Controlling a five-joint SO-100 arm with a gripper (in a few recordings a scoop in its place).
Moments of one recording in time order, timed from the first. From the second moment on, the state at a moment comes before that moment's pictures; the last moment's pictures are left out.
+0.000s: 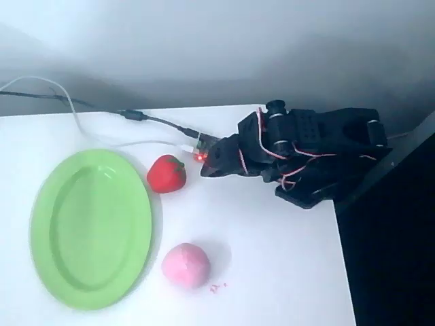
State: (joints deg) arm -1.4 194.5 177.1 77.2 86.7
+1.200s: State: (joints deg) arm -14.9 154.0 132.9 72.6 93.7
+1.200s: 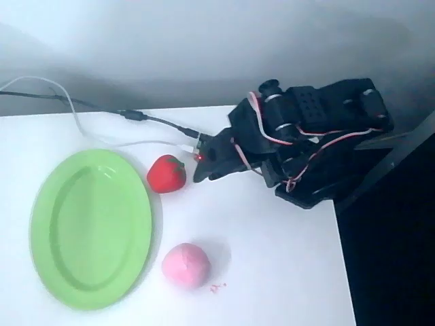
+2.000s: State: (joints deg) arm -44.5 109.3 108.7 58.4 112.3
